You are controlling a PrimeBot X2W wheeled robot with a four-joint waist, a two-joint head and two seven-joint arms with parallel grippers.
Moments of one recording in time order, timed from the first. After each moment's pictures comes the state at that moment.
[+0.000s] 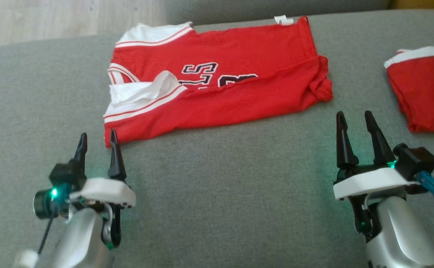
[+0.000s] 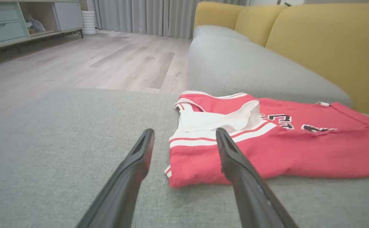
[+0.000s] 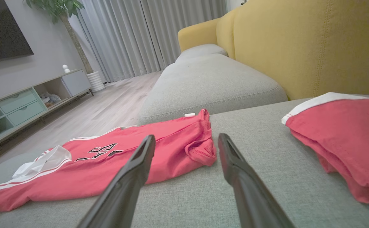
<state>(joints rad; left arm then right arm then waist) -0.31 0.09 -0.17 0.53 -0.32 0.06 -0.25 -0.23 -0.05 0.06 0.38 0.25 0.13 -0.25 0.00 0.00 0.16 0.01</state>
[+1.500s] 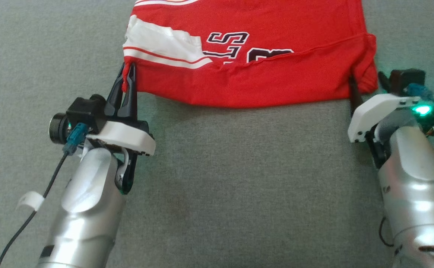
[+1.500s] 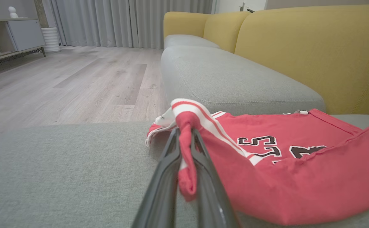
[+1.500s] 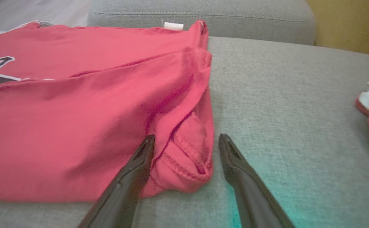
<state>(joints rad) -0.61 0.08 -0.27 0.64 -0.27 -0.05 -0.25 -0.70 -0.06 -0.21 0.90 -0.21 0.13 0.00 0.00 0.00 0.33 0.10</state>
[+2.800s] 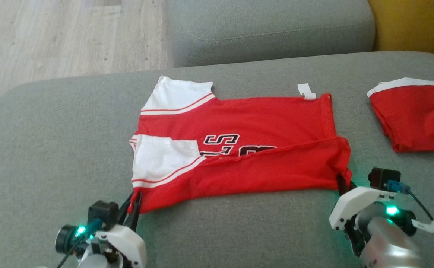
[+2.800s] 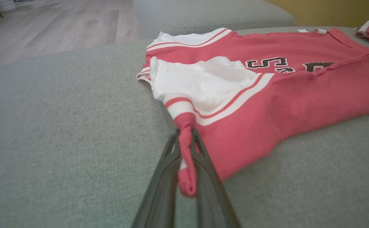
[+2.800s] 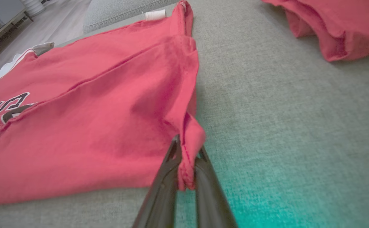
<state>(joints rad) -0.22 0.17 -0.35 0.65 -0.27 -0.07 -0.09 -0.50 -0.06 -0.04 1.22 0.16 0.13 -0.19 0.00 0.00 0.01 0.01</state>
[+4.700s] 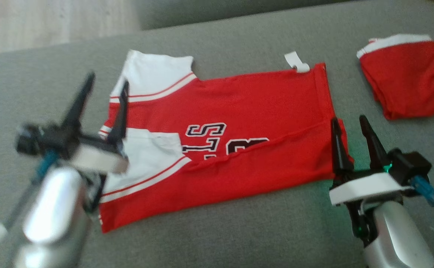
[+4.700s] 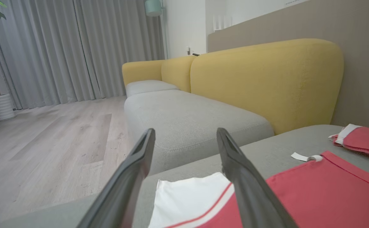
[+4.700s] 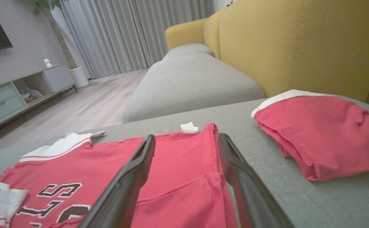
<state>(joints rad) -0.41 0.23 -0.30 0.33 -0.26 -0.05 -0.25 -0.20 -0.05 0.06 0.36 0.20 0.13 -0.25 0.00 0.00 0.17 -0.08</state>
